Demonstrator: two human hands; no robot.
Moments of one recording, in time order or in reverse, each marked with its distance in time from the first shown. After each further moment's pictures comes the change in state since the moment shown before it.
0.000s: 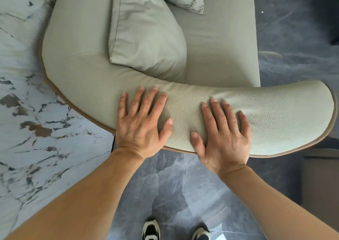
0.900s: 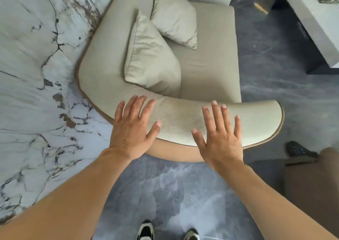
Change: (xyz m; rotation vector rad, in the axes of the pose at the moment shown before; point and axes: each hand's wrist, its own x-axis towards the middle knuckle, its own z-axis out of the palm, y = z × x) left_hand -0.060 0.012 -0.095 -0.092 -0.057 -0.037; right_hand -0.033 0.012 -0.106 0.070 -0.374 0.092
